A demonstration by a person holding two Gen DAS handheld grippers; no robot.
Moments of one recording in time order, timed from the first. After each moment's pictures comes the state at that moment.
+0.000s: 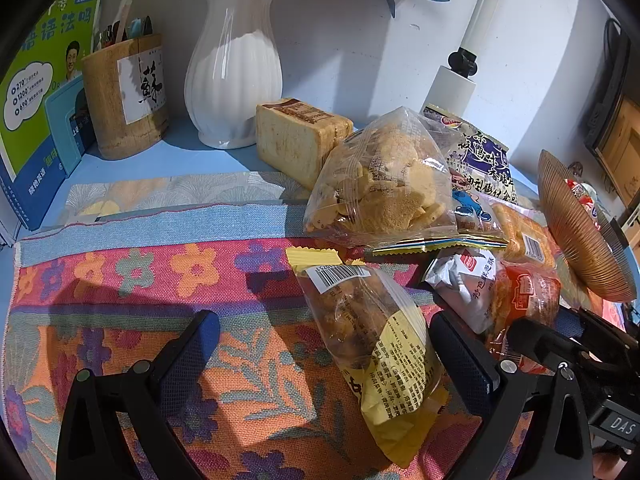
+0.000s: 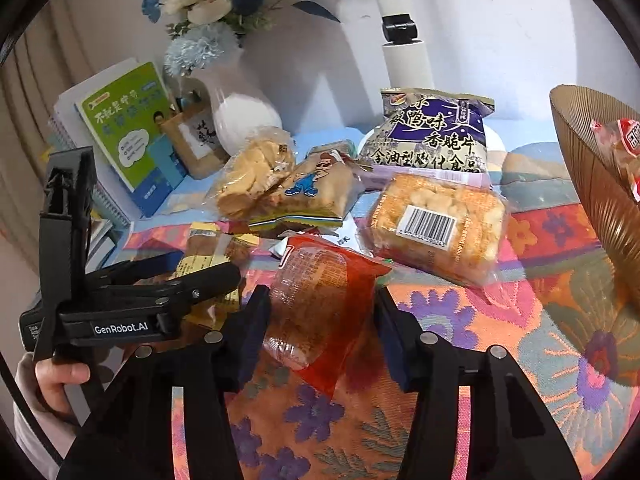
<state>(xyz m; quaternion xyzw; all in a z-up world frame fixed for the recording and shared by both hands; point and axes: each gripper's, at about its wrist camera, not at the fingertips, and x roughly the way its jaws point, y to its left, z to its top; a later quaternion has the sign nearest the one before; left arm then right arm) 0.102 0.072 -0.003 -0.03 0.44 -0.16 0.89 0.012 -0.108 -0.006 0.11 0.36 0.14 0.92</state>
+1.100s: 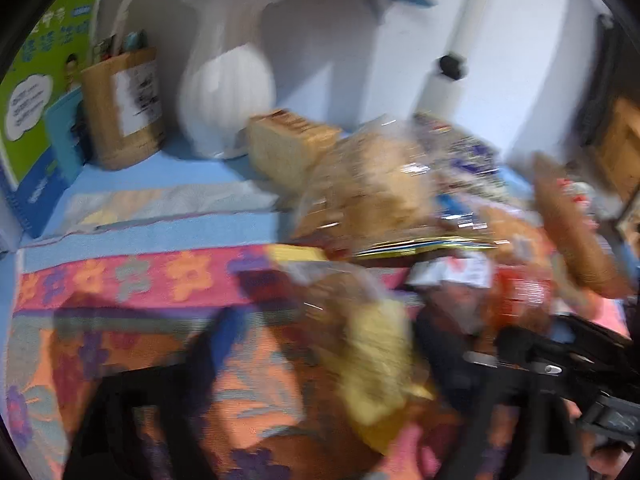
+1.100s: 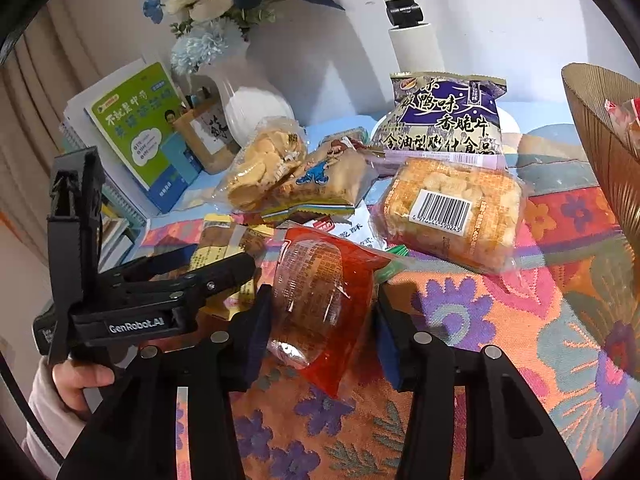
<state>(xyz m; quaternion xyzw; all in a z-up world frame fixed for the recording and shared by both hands) 0.095 0.064 0.003 -0.04 0.41 -0.20 0.89 0.014 -0.112 -0.008 0.14 0.37 0.17 0.90</state>
